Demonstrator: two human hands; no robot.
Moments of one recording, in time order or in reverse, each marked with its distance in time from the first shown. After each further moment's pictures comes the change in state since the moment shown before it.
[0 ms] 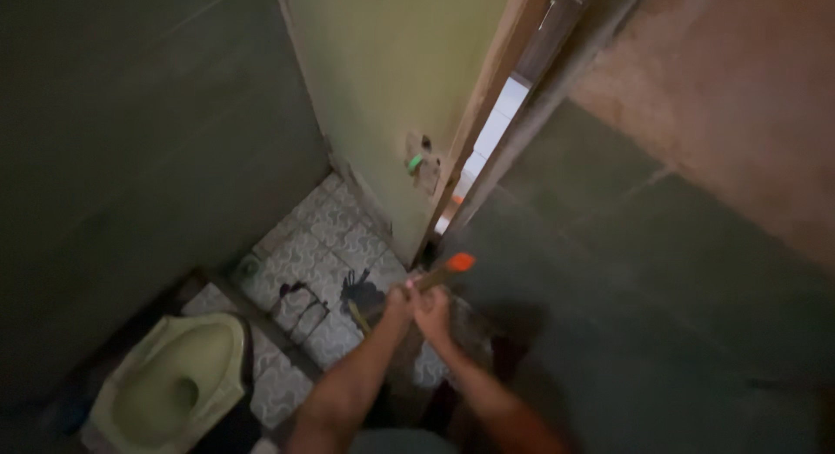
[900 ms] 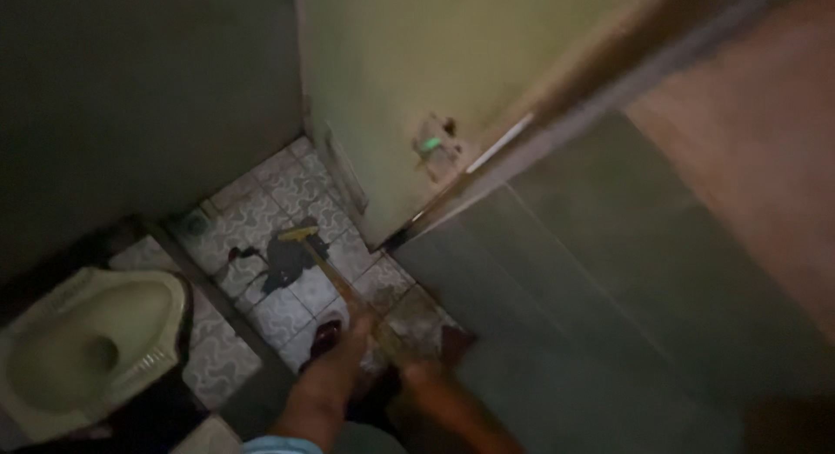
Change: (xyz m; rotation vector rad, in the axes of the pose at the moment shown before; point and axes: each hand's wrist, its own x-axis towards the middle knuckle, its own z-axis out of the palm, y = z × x) left_hand -0.038 -0.039 -0.074 0.790 0.400 0.116; right_hand -0.096 -0.079 -0.105 -0.774 -0.980 0.435
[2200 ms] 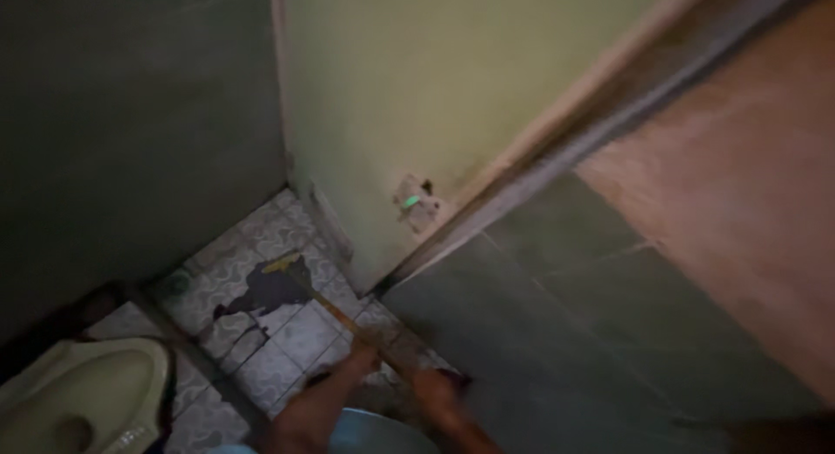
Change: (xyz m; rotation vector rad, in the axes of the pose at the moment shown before) left_hand -0.009 0.066 0.000 0.580 -0.286 0.545; right_hand 0.078 0.054 -0.005 -0.213 0.361 -0.072
